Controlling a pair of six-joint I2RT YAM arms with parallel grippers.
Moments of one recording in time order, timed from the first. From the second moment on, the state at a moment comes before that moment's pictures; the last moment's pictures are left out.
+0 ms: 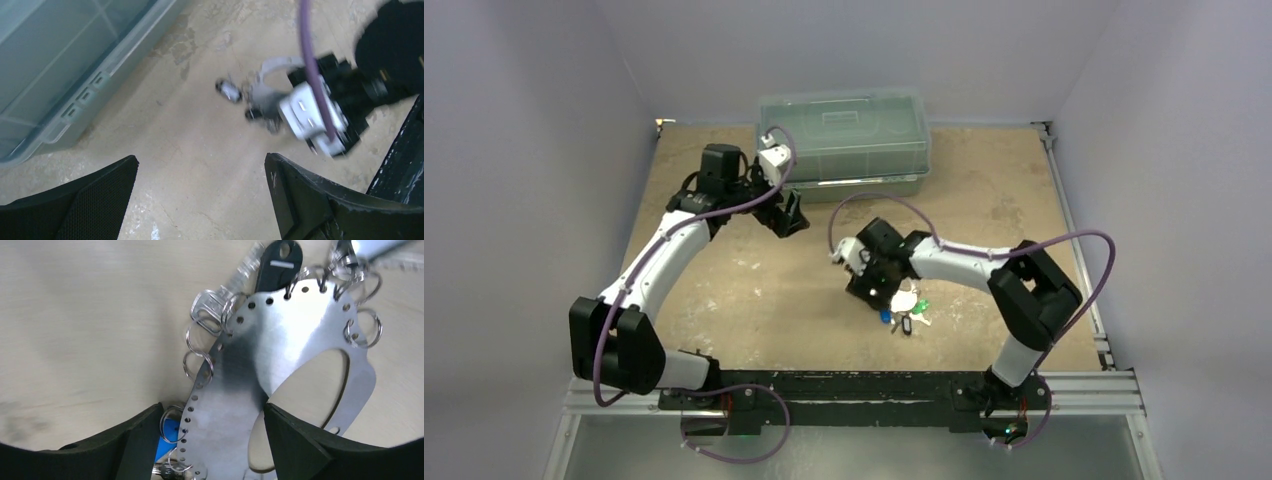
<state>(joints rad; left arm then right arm) -0.27 1.37 1.14 -0.46 0.58 0.27 0.70 1.73 1.03 -0.51 -0.10 -0.31</state>
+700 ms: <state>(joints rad) -0.29 1.62 0.95 -0.34 0.88 0.09 0.54 1.48 0.88 -0.55 -0.33 -0.54</state>
